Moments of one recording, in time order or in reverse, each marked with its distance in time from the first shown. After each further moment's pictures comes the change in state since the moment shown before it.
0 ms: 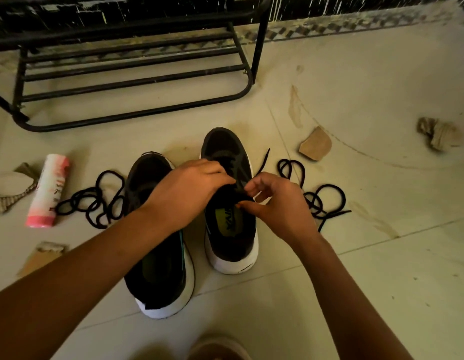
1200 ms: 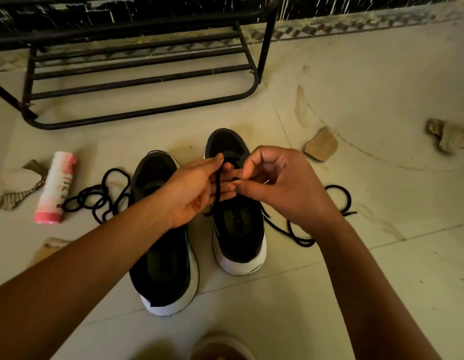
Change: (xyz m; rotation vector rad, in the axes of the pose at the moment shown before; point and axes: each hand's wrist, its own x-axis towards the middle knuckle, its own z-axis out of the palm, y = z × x) left_hand 0.021 0.025 -0.014 -1.656 0.086 -1.068; right_hand -0.001 -0.057 -0.027 0.374 -0.174 -0.158
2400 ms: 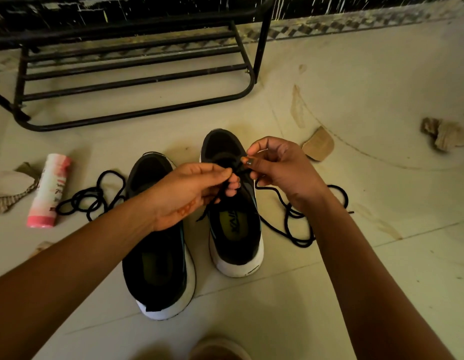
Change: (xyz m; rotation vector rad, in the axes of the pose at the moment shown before) left_hand -0.003 0.001 -0.016 0.301 -0.212 0.063; right_hand 0.032 0.026 -0.013 0.158 0.113 0.240
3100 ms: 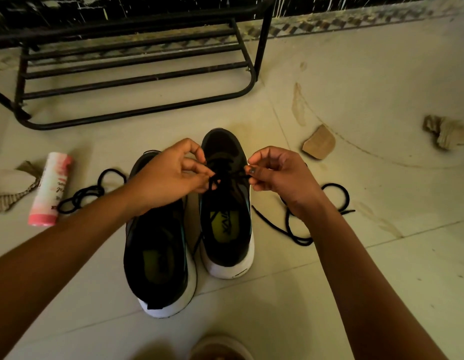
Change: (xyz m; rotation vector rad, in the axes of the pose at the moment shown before) left_hand 0.001 0.005 -0.027 0.413 0.157 0.149; right_hand 0.000 0.022 0.000 0.016 0.014 0.005
